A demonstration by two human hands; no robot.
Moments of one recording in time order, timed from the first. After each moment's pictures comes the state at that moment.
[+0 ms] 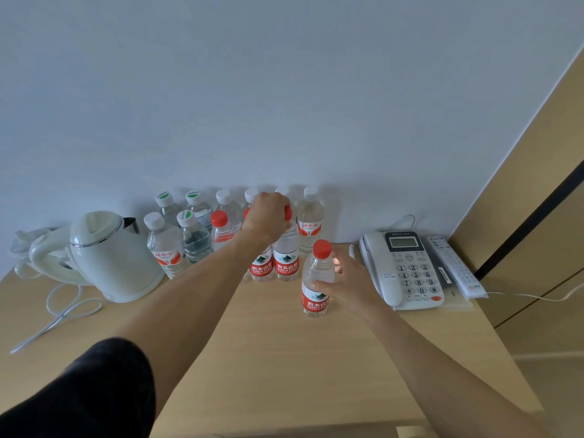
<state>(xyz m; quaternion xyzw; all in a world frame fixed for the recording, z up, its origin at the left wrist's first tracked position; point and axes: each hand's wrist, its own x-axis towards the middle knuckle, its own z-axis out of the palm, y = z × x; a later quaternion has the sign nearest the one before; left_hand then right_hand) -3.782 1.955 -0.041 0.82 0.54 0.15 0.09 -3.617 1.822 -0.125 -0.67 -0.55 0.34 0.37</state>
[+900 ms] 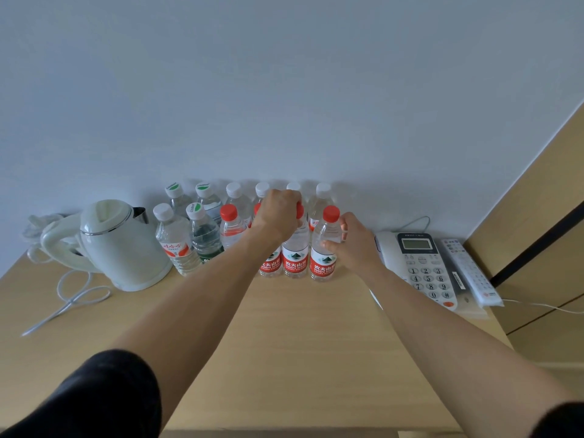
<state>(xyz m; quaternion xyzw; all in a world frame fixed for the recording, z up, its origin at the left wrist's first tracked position) -3.782 1.958 -0.045 0.82 0.55 0.14 0.09 -3.607 1.900 -0.119 -0.69 -0.56 0.23 0.39</state>
